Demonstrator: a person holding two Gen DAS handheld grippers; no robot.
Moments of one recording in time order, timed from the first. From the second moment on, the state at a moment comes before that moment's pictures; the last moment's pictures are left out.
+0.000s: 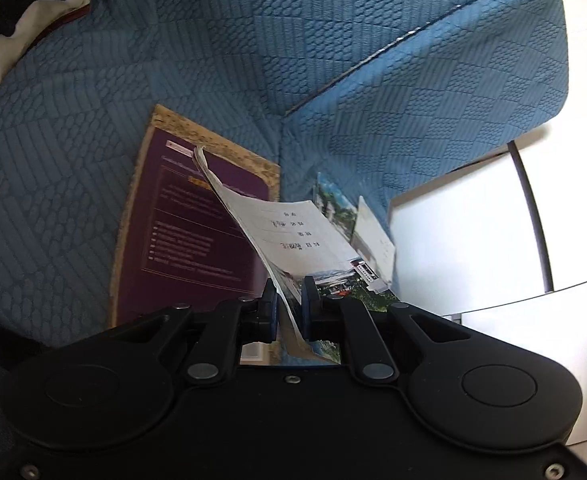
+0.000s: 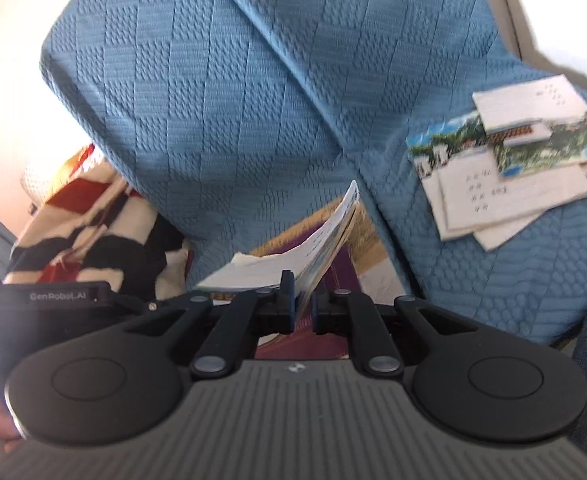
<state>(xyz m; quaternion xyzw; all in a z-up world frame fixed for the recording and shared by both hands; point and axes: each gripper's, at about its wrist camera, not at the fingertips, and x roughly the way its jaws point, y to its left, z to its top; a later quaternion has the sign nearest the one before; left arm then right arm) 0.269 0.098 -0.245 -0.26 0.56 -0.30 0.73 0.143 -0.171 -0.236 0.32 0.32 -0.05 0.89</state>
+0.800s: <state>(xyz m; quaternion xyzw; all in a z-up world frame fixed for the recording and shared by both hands) 0.261 0.122 -0.303 -0.21 0.60 -0.21 0.74 0.133 -0.192 -0.294 0.30 0.39 -0.04 0.87</state>
